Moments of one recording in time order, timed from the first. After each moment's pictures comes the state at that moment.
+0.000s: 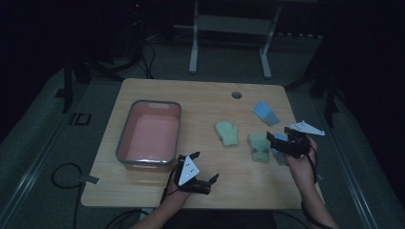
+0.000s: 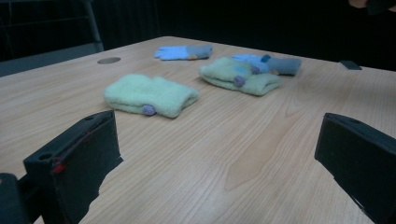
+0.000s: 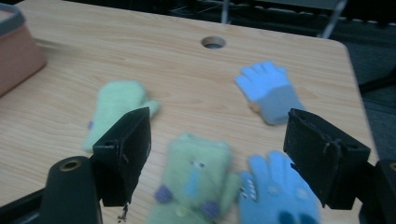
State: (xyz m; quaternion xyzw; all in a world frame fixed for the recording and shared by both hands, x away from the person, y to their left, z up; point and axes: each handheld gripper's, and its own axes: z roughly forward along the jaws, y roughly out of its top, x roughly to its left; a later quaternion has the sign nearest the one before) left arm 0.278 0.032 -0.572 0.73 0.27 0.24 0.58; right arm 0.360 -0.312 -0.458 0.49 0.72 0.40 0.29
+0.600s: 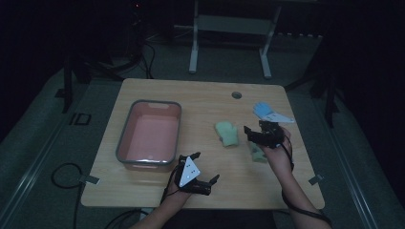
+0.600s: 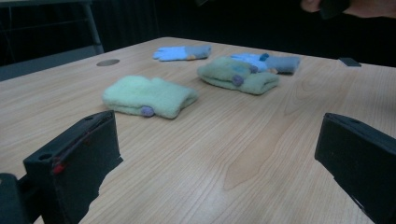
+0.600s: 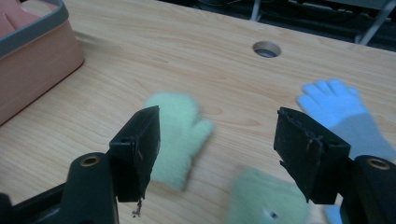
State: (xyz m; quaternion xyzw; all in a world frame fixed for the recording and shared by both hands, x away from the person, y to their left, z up) left arm 0.276 0.029 -0.572 0.73 0.26 0.24 0.58; right arm 0.392 -0.244 -0.465 0.46 0.76 0.39 0.26
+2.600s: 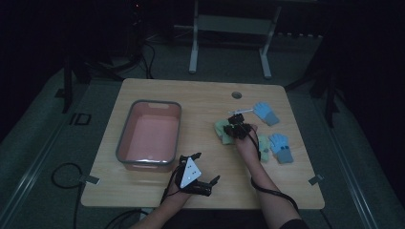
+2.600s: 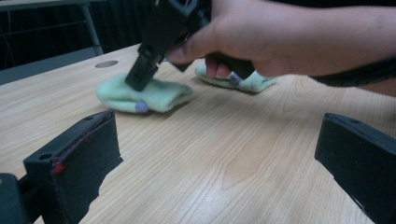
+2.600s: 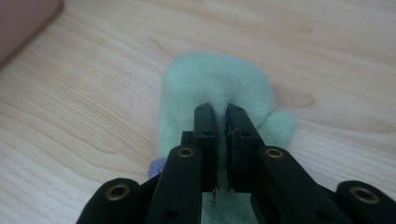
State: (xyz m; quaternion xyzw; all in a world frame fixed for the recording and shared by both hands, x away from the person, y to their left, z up) left arm 0.274 0.028 -0.572 0.74 0.25 0.25 0.58; right arm 0.462 -0.173 -0.529 0.49 0.80 0.30 0.17
